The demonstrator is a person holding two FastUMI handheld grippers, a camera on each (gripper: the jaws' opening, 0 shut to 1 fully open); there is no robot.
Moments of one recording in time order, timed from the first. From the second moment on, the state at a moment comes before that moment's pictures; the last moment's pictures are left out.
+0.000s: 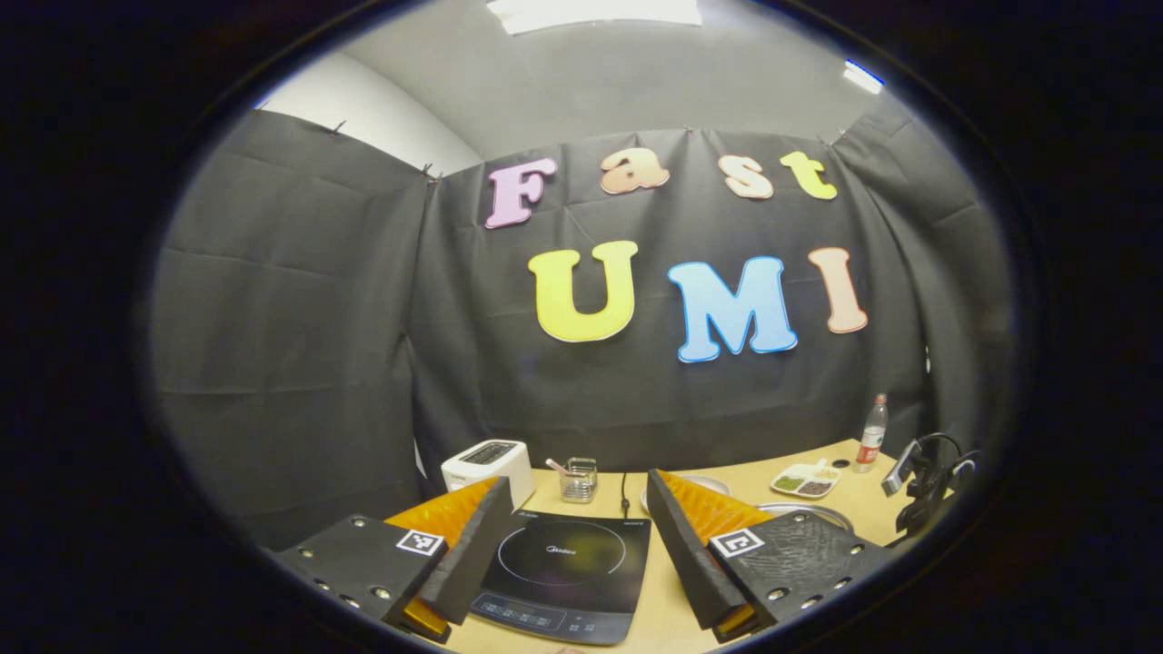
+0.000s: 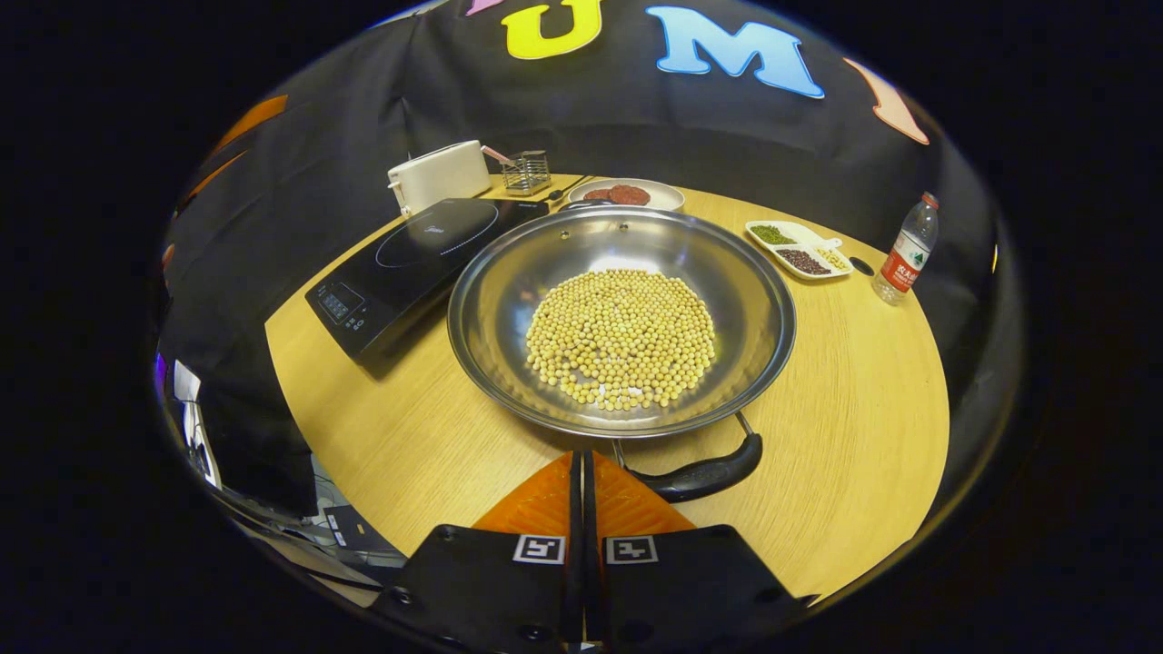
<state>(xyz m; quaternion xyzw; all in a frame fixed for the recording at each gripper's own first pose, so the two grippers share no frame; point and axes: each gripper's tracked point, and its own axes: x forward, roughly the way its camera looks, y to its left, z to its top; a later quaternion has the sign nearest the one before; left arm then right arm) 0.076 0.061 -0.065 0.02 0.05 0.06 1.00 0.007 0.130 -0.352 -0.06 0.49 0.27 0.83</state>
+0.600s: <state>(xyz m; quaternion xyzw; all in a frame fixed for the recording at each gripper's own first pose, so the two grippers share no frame) 0.087 0.046 -0.069 0.03 0.05 0.06 1.00 0.031 0.101 -0.358 -0.07 0.49 0.25 0.83</state>
